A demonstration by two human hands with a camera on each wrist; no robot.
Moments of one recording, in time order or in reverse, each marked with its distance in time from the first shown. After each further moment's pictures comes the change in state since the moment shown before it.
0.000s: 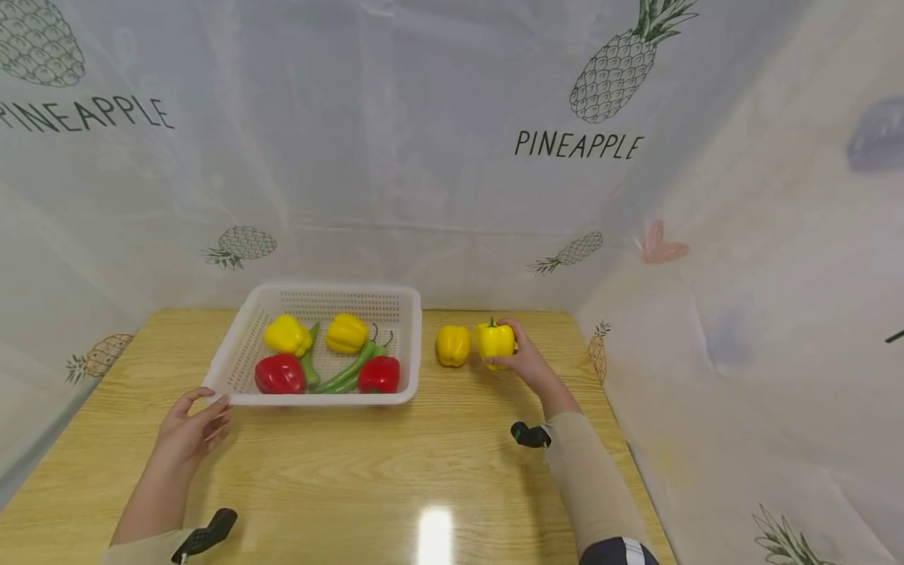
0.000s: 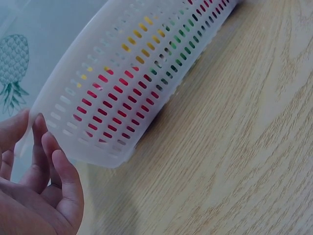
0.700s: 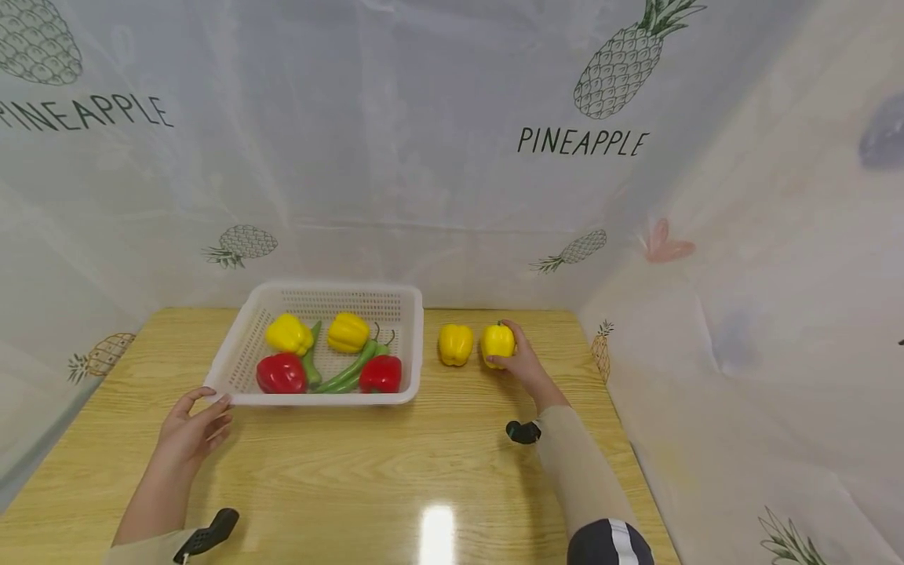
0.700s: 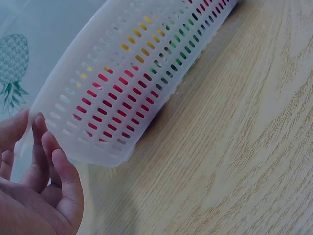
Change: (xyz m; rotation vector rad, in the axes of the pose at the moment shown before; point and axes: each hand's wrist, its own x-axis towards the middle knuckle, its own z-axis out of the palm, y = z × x) left_hand 0.001 -0.001 0.000 0.014 0.016 -0.009; right_hand 0.021 0.030 0.012 0.085 0.079 0.116
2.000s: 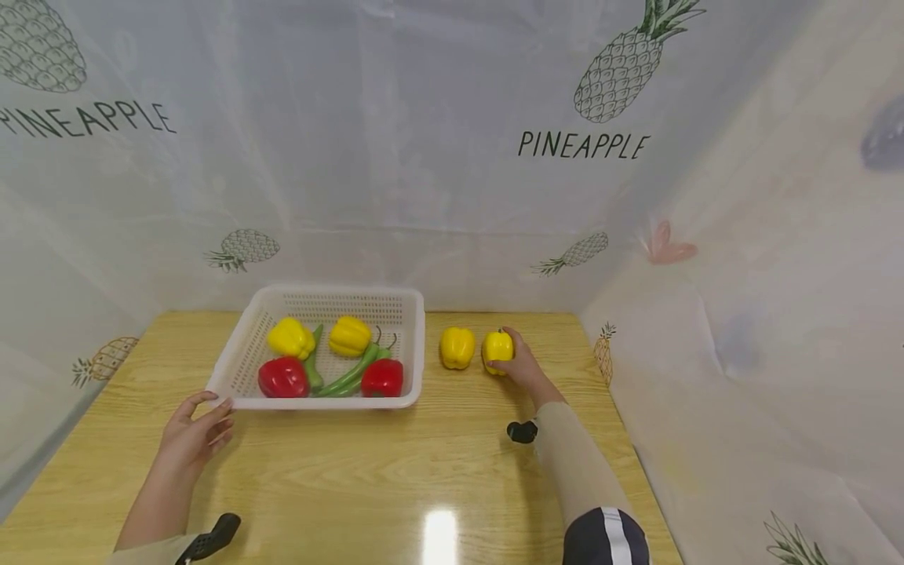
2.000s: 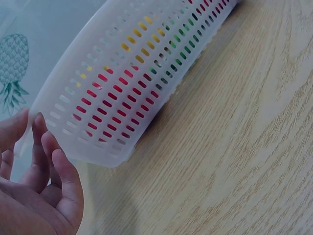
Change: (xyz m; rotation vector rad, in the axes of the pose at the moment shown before) left_hand -0.002 0.000 0.002 0.032 0.015 -0.006; right_hand 0.015 0.011 -0.002 -0.288 0.010 -0.006
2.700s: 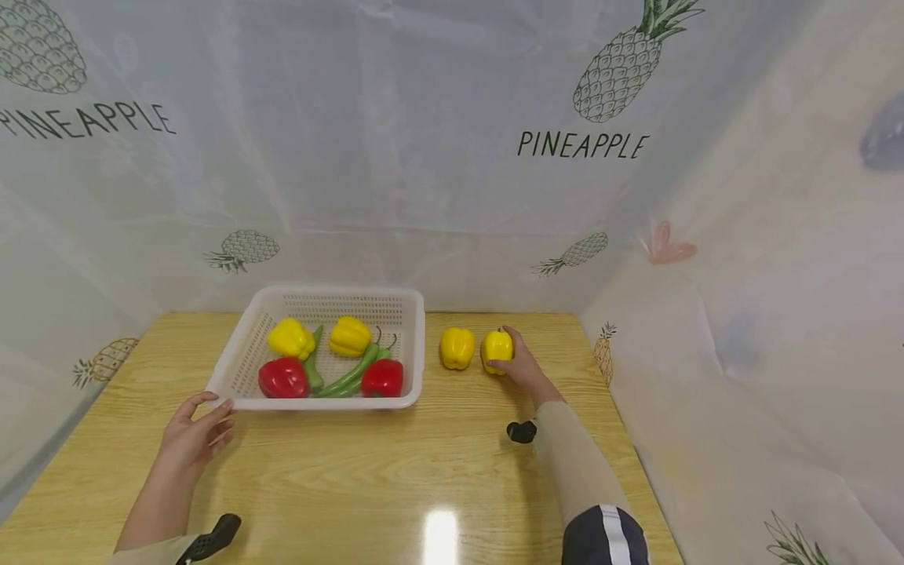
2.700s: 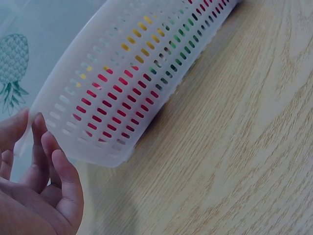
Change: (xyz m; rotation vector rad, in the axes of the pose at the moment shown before) left_hand -0.001 0.000 0.001 -0.015 0.012 0.024; right_hand 0.001 0.001 0.002 0.018 0.001 -0.012
